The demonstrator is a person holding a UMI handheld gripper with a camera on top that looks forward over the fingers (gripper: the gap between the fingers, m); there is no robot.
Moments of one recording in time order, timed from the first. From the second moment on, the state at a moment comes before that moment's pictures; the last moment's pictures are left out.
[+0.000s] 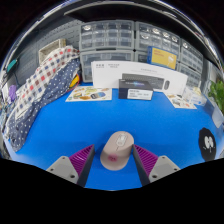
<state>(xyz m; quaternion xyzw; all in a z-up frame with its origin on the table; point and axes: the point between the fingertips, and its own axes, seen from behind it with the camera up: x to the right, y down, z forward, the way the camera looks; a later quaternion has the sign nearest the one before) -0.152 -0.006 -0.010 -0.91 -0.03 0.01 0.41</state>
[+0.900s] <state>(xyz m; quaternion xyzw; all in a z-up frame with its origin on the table) -0.117 0.051 0.100 -0.88 -0.05 0.03 0.47</state>
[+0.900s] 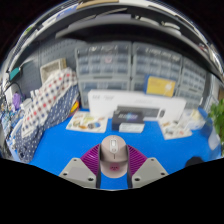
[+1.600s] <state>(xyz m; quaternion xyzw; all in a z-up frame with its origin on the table) 0.272 -0.020 0.105 -0.88 0.02 -0.03 0.47</state>
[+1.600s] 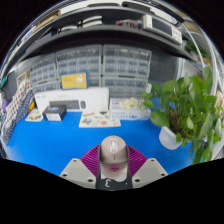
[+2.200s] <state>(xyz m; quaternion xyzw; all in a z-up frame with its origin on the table) 0.272 -0.036 -0.012 -0.91 0.02 -0.01 0.41</state>
